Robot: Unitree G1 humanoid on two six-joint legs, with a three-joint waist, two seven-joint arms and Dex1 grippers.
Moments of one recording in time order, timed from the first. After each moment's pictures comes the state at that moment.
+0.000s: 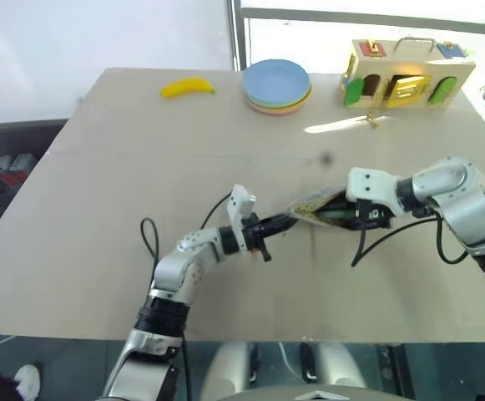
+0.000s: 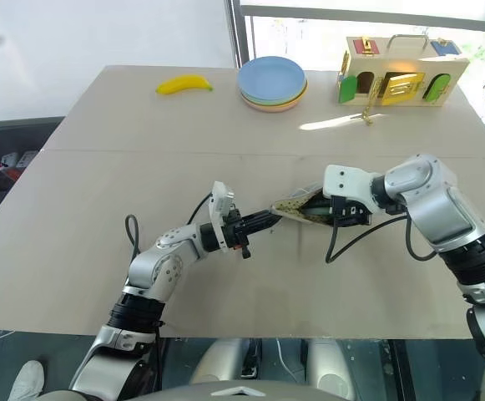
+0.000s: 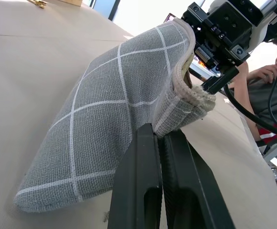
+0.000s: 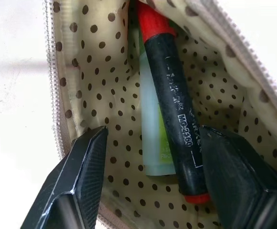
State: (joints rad) left arm -0.36 0.25 -0.12 0.05 -0.51 0.47 -0.92; right arm -0.70 -0.85 0.38 -0.12 -0.04 0.57 1.23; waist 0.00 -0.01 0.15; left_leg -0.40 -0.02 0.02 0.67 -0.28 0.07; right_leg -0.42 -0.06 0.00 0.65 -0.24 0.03
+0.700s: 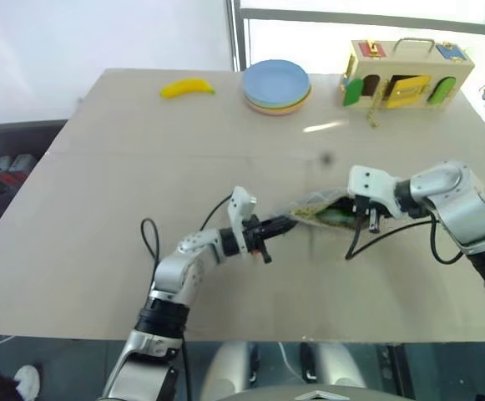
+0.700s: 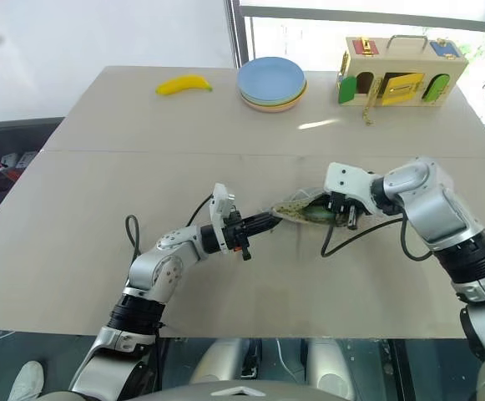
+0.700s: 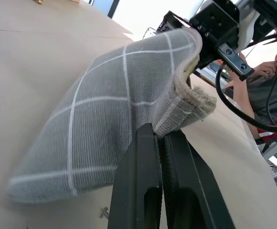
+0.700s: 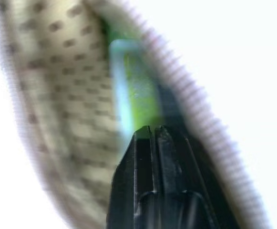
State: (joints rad) left arm -0.35 0.25 -0.12 0.05 -0.51 0.47 -0.92; right arm -0.69 -0.82 0.38 -0.06 -0.03 0.61 1.20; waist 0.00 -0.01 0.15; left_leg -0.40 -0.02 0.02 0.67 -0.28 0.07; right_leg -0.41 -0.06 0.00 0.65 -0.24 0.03
